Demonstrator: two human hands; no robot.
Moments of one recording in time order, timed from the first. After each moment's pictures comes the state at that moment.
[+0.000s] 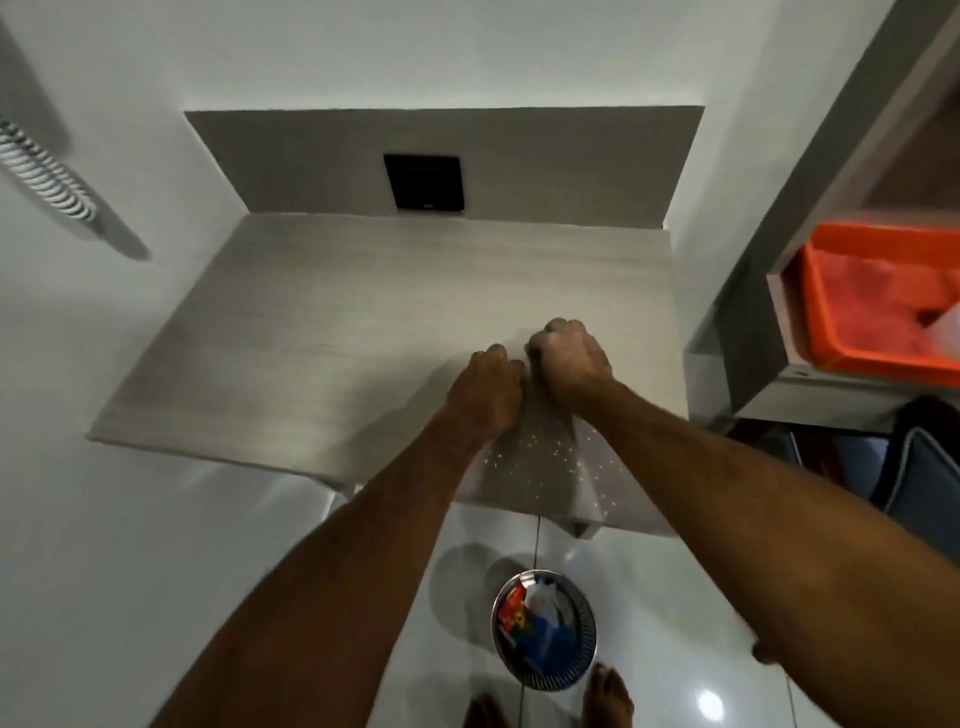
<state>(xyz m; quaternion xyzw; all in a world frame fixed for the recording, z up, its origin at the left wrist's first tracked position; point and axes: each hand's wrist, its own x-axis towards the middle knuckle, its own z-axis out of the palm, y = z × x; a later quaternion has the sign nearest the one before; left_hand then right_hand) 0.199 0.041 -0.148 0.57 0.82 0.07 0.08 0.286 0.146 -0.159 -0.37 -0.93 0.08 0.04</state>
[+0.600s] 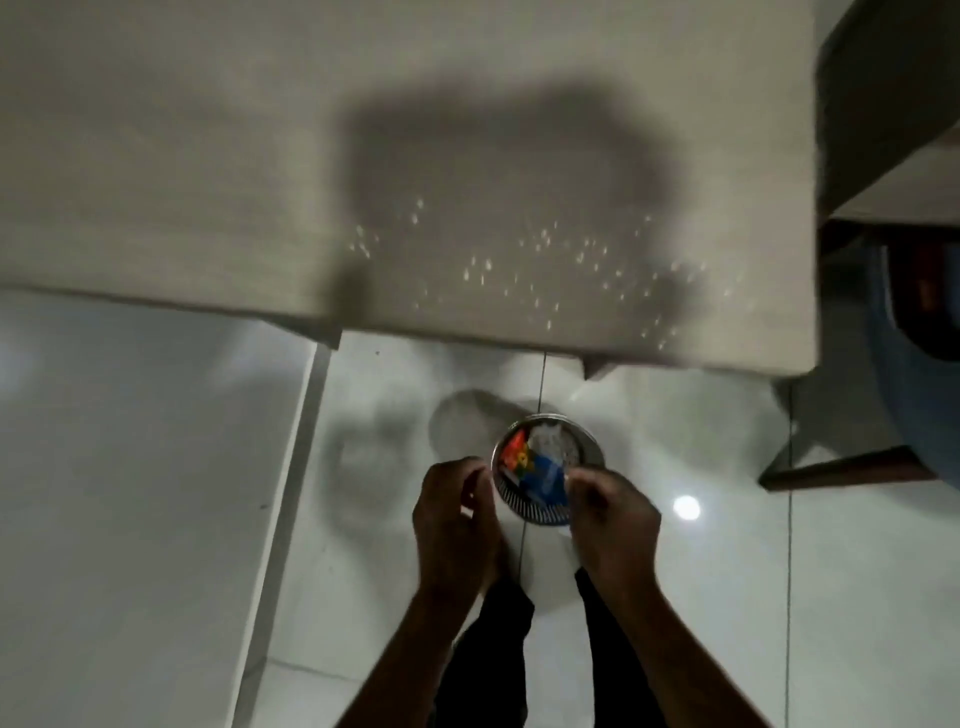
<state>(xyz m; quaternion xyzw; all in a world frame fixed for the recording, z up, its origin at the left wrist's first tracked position) 0.330 -0.189 -0.338 0.32 0.87 0.36 0.12 0.468 -0.102 -0.370 -0.59 -0.68 0.41 0.14</state>
